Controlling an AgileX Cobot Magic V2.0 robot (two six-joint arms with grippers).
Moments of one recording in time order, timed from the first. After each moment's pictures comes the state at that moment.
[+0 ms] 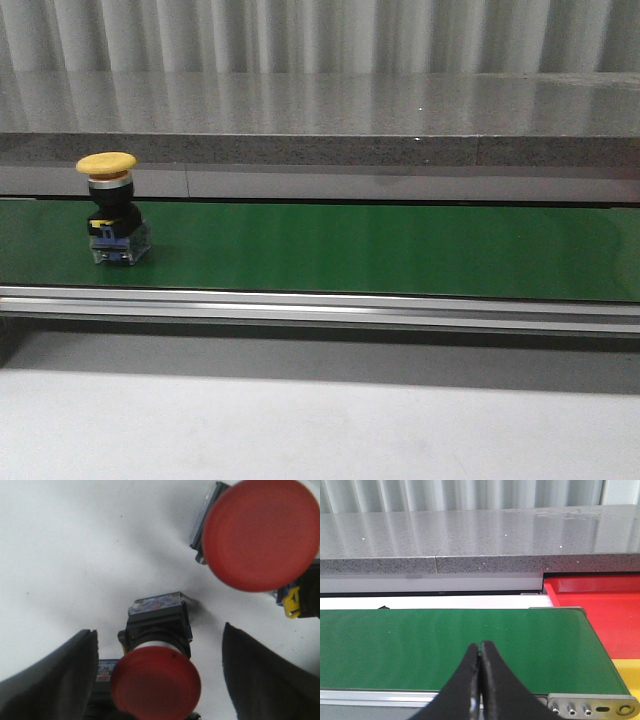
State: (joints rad) left arm 0.41 1.92 -1.39 0.09 1.05 -0.08; right arm -0.03 -0.01 0.03 -0.09 0.08 0.14
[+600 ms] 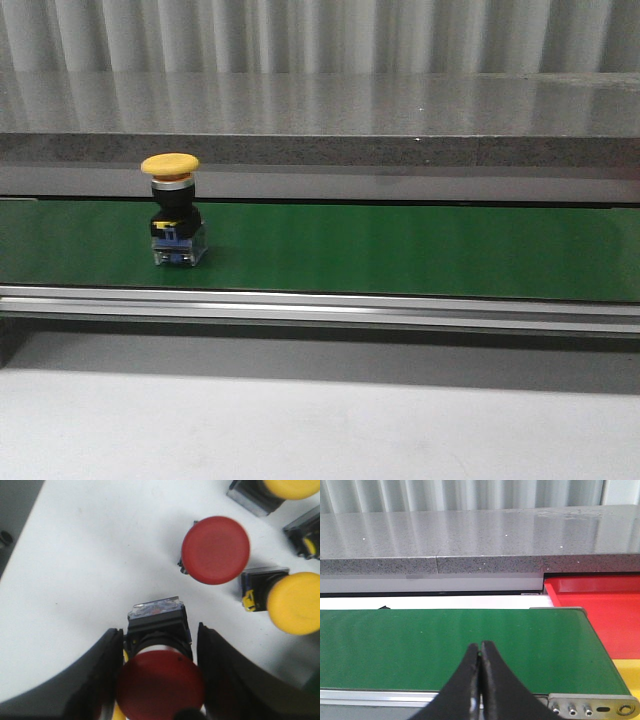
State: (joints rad) left arm 0.40 1.78 -1.39 0.09 1.04 -0.06; right arm -0.03 -0.01 0.03 -0.09 0.08 0.14
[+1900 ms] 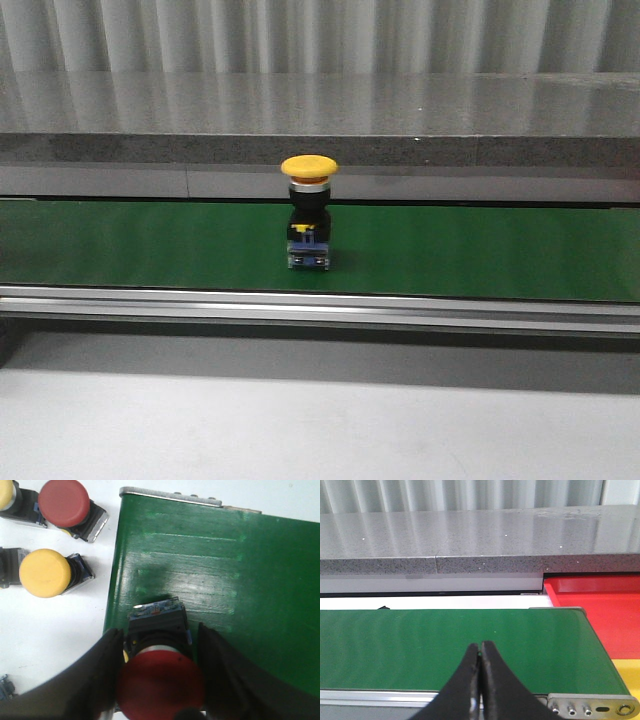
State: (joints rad) left arm 0.01 1.59 -1.27 0.04 0.99 -0.04; right arm -0.03 -0.01 0.03 -0.09 0.08 0.14
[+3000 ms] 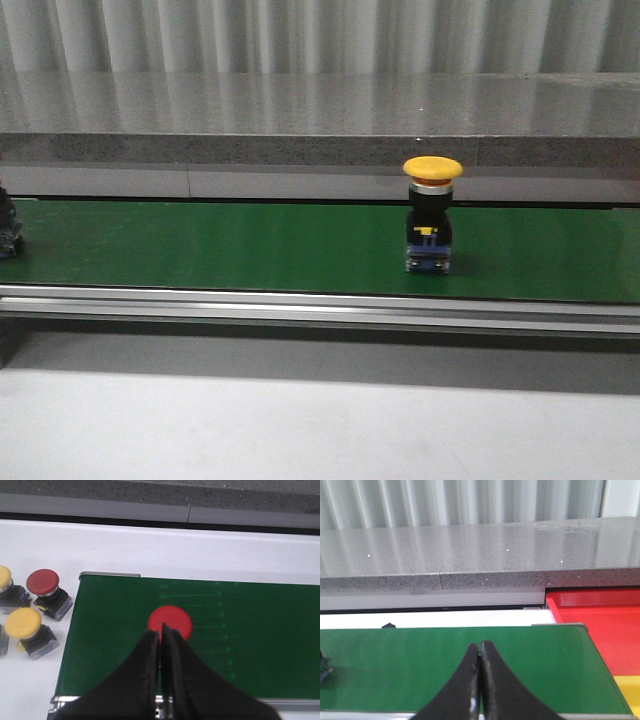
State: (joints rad) left arm -0.13 0.91 -0.68 -0.02 0.42 -0.03; right arm -0.03 -0.01 -0.02 -0.08 0.10 0.15
